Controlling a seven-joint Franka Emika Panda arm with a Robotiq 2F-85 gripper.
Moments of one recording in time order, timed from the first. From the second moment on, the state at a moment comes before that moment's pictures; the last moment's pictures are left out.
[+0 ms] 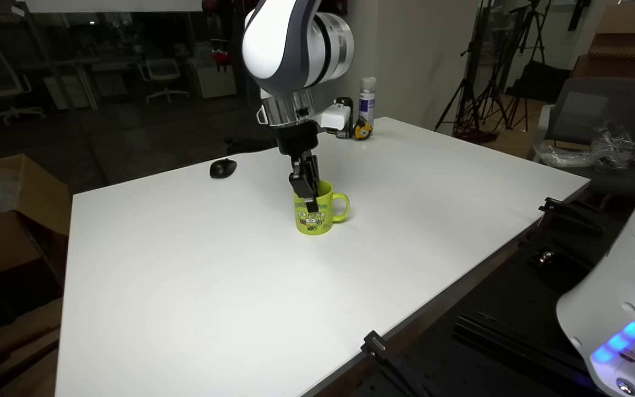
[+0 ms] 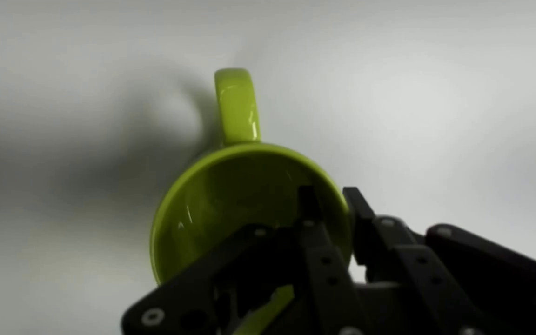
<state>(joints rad) 0.08 0.42 0.17 -2.22 -0.10 2.40 -0.45</state>
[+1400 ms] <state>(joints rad) -0.05 0.41 0.00 -2.26 0.03 2.69 -0.13</state>
